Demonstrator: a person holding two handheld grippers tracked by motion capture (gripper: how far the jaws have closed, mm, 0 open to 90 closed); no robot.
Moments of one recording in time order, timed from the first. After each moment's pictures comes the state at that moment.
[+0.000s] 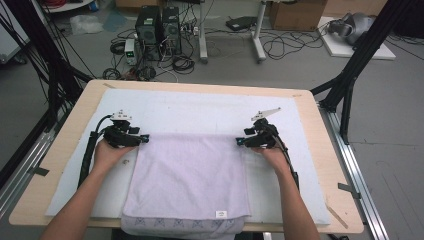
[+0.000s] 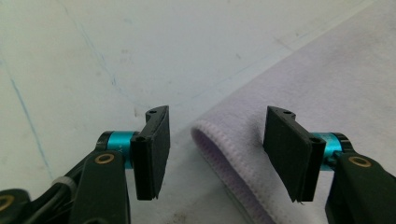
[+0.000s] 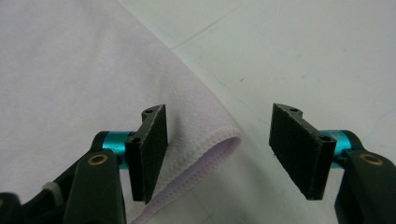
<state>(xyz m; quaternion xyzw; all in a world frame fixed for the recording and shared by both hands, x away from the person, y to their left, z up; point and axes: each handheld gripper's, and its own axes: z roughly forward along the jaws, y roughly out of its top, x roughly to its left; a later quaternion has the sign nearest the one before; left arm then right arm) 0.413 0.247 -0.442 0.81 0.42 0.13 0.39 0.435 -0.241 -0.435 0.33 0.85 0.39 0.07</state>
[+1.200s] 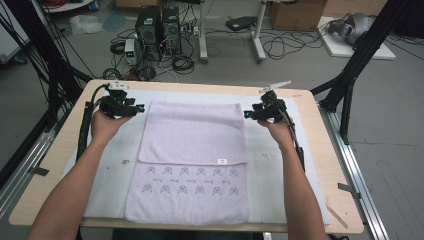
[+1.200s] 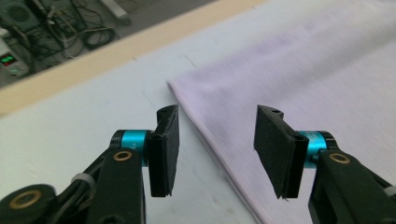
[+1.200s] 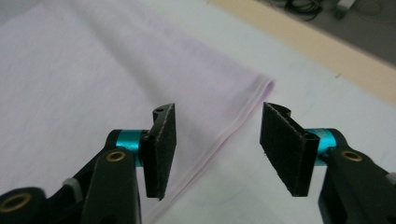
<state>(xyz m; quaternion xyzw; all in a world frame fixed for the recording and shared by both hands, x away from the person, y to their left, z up) 0.448 0.248 -0.375 0.80 0.41 0.22 0.39 0.477 -0.255 -0.371 0.37 0.84 0.37 0.12</state>
